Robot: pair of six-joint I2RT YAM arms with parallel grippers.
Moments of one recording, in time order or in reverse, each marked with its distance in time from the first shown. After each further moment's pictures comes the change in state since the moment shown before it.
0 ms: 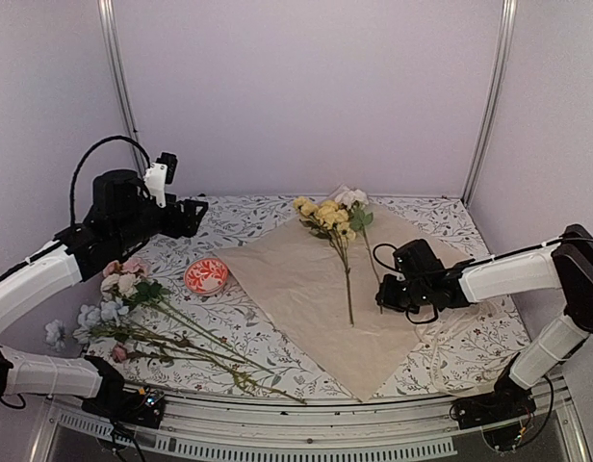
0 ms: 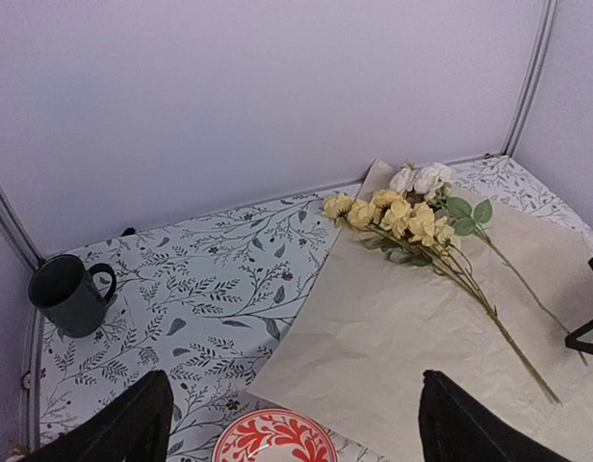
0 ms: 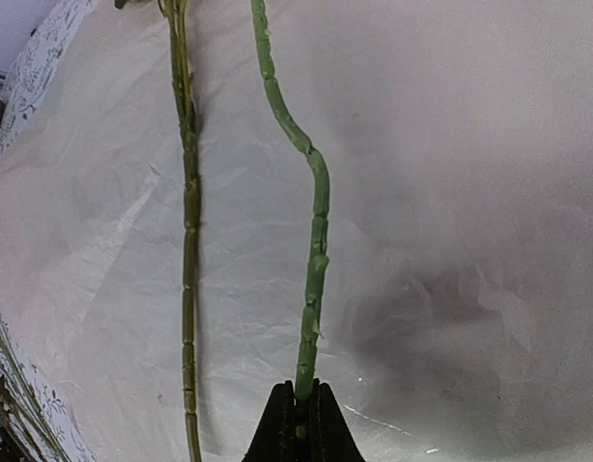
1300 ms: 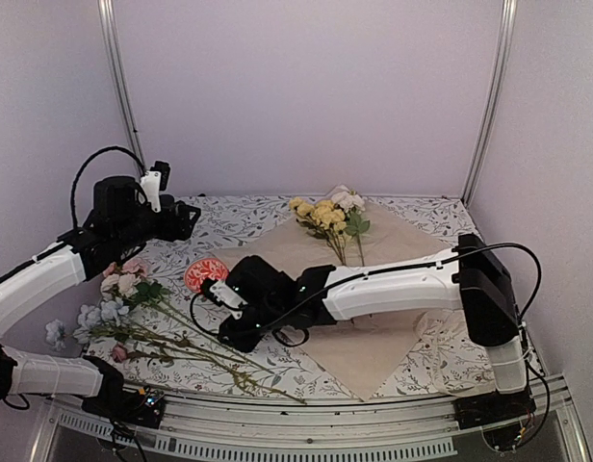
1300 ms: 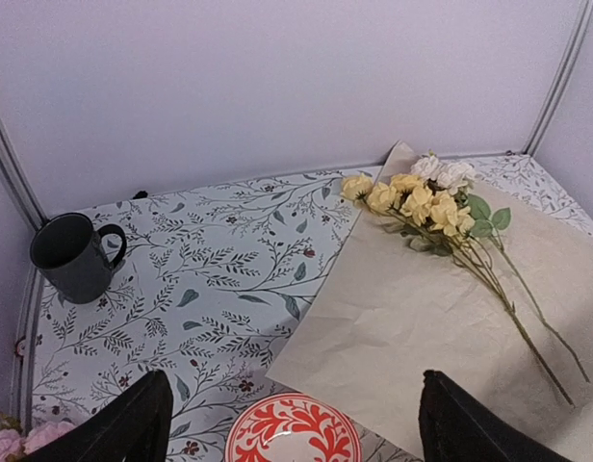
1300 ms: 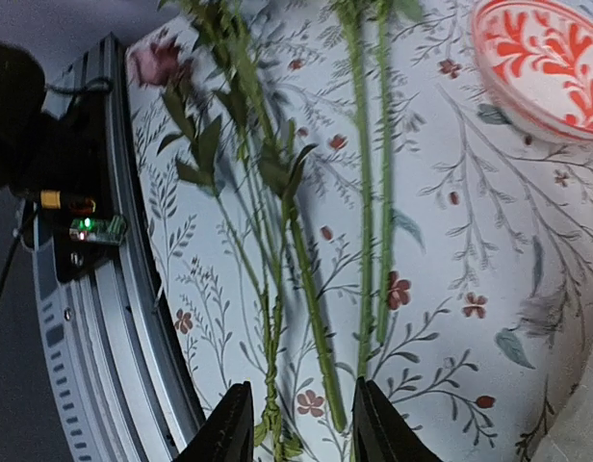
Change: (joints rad) left arm 0.104 0.025 -0.050 0.025 0.064 -0.040; right arm 0.557 0.592 0.982 -0.275 -0.158 -0.581
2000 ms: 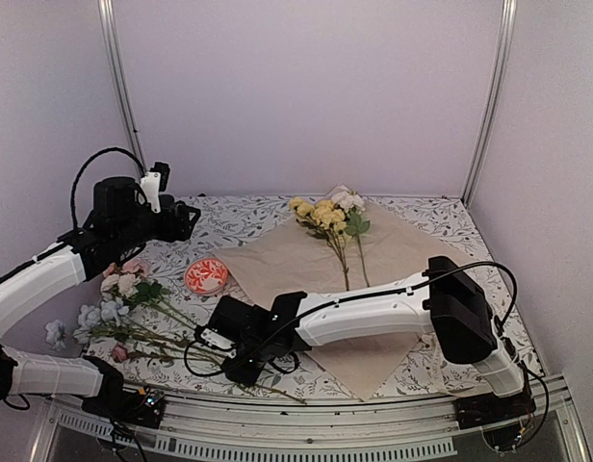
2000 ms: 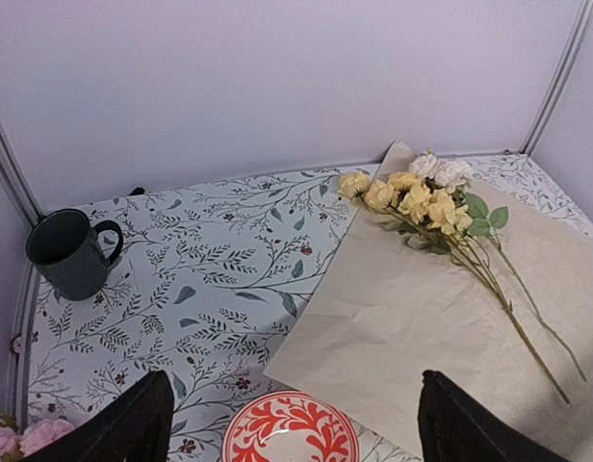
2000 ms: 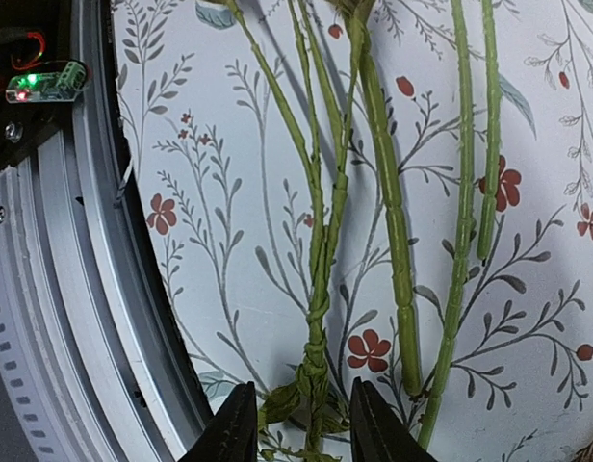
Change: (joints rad) left arm 0.008 0.000 -0.006 0.000 0.016 -0.008; right arm 0.106 0.167 0.164 -0.280 0.013 -0.086
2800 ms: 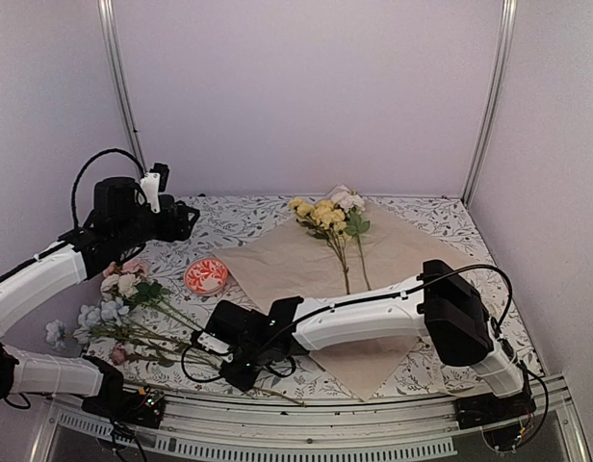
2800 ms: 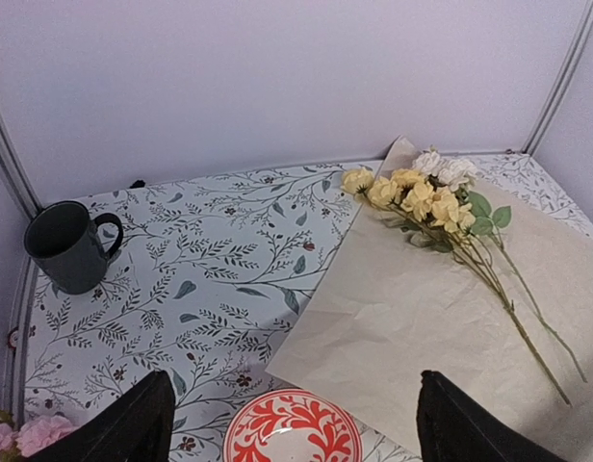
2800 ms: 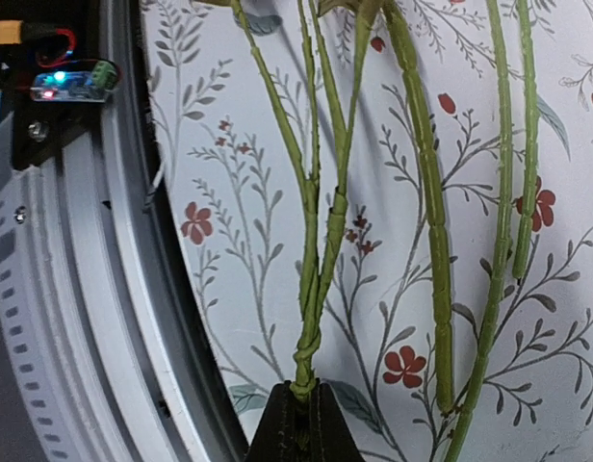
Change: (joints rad) left arm 0.019 0.013 0.000 0.000 0.018 -0.009; right arm 0.005 0.027 0.010 0.031 -0.028 -0.004
